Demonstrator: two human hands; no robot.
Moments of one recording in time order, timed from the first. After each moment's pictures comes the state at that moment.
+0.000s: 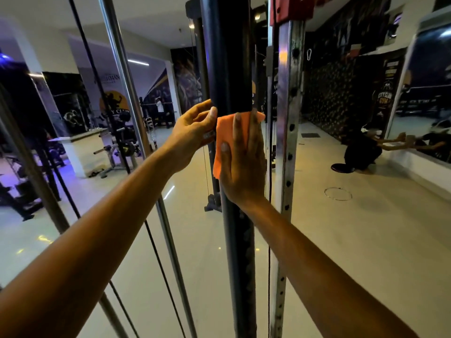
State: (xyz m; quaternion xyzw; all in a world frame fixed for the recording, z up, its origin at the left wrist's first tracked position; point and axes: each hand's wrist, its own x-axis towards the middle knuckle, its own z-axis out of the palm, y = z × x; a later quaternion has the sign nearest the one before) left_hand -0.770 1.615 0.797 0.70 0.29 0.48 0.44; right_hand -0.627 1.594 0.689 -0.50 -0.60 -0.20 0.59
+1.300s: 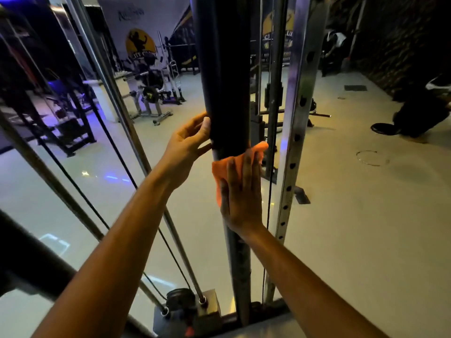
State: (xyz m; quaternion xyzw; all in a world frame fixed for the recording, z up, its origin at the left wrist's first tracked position) left_hand -0.752 1.587 0.654 0.66 0.37 0.48 0.45; right_hand -0.606 1.579 0.489 -0.47 -0.70 -0.14 0.53
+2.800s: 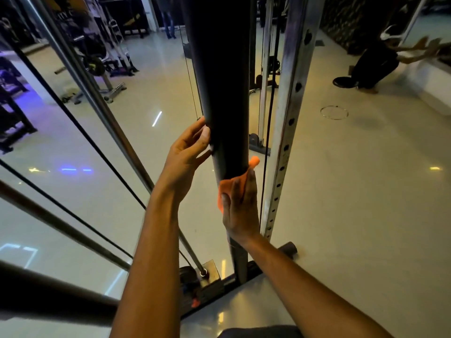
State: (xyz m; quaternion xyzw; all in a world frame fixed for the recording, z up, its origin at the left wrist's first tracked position) left_hand -0.768 1.595 0.547 0.62 0.37 0.44 0.53; right_hand -0.636 1.547 0.352 -0.60 -0.64 -0.03 0.49
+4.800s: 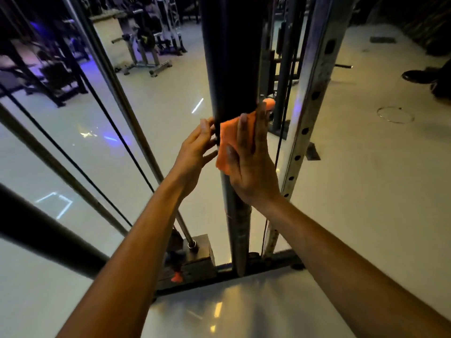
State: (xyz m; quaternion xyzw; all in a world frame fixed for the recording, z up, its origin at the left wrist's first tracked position) left_hand -0.745 1.580 0.309 0.58 0.46 0.47 0.49; right_hand -0.586 1.572 0.257 -0.42 -0.76 -0.03 0.50
